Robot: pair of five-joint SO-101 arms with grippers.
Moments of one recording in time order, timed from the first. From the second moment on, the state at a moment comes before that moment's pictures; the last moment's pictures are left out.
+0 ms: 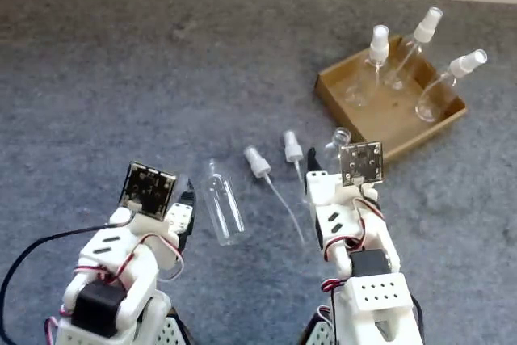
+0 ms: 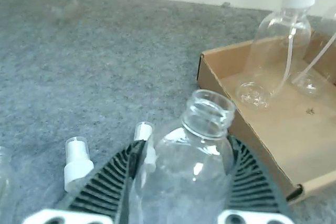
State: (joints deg) left arm 11.3 -104.4 75.2 68.9 1.5; right arm -11.8 -71.1 89.7 9.9 3.4
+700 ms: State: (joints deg) left arm 17.0 -49.0 38.4 72.9 -1.3; right arm -11.8 -71.1 91.6 9.9 3.4
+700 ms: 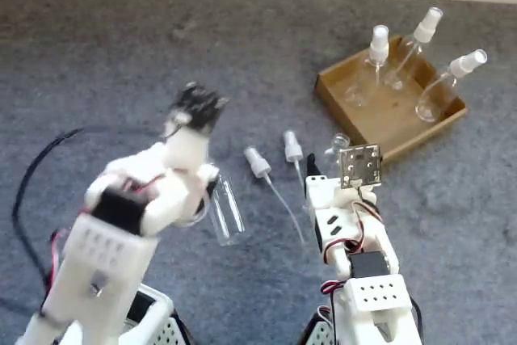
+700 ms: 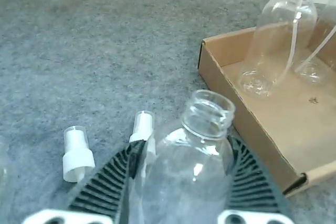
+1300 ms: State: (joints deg) left arm 23.3 -1.5 8.2 72.8 17.5; right arm -9.0 -71.1 91.6 9.9 3.4
